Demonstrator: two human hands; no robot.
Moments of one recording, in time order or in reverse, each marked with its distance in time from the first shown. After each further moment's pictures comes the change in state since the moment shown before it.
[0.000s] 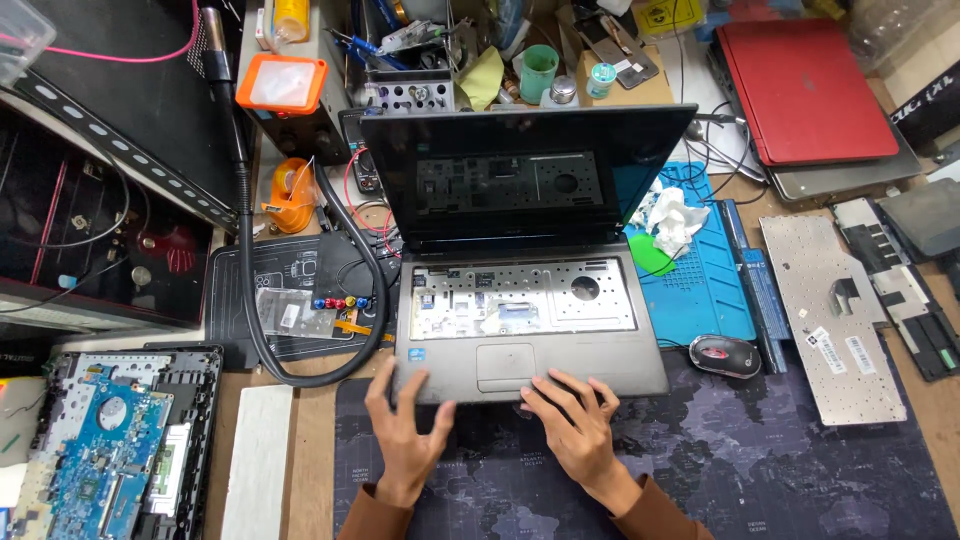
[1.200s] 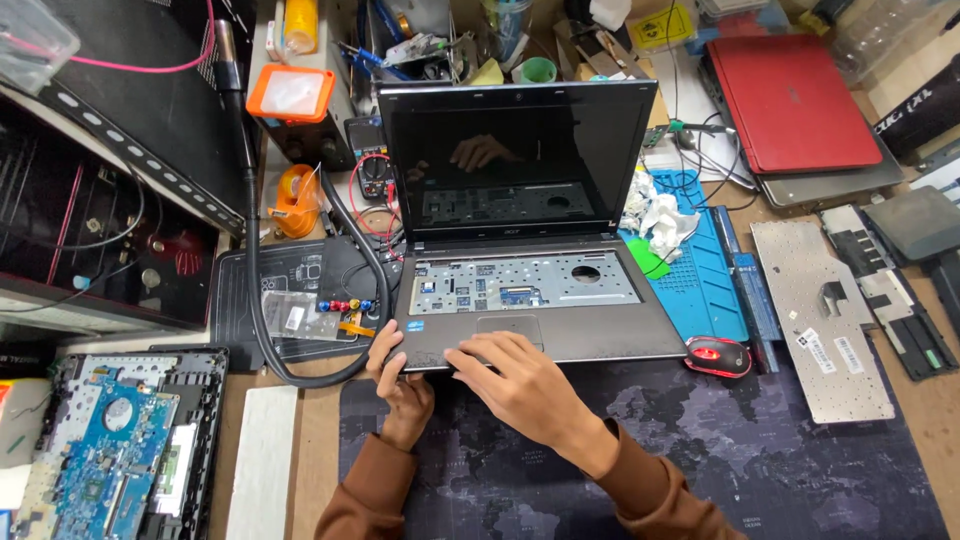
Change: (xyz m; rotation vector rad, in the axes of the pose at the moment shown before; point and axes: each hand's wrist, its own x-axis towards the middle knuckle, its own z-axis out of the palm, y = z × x) left_hand 0.045 -0.034 0.042 -0.308 0.287 0.339; right_hand 0.126 -0.033 -0.006 0.242 -0.308 -0.262
